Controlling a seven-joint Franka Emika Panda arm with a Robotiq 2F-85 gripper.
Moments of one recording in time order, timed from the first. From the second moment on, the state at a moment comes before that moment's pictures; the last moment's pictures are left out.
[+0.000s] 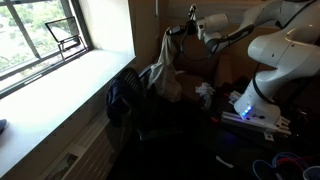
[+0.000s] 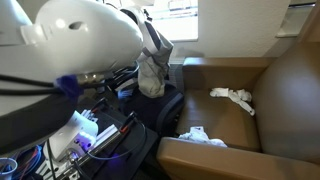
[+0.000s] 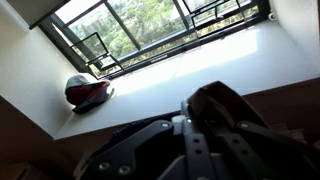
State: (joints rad) arm -1.79 1.12 1.33 -2.40 -1.82 3.45 -2.30
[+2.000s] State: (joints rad) arm -1.11 0.90 1.52 -2.67 -1.47 3.11 -2.51
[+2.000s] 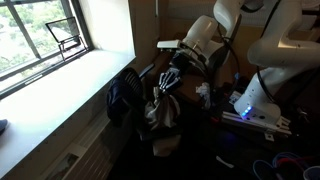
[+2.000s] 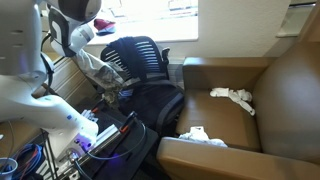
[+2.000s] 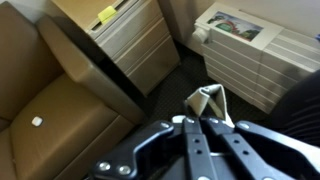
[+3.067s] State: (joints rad) arm -0.43 1.22 0.85 -2.38 -1.99 3.33 -2.60
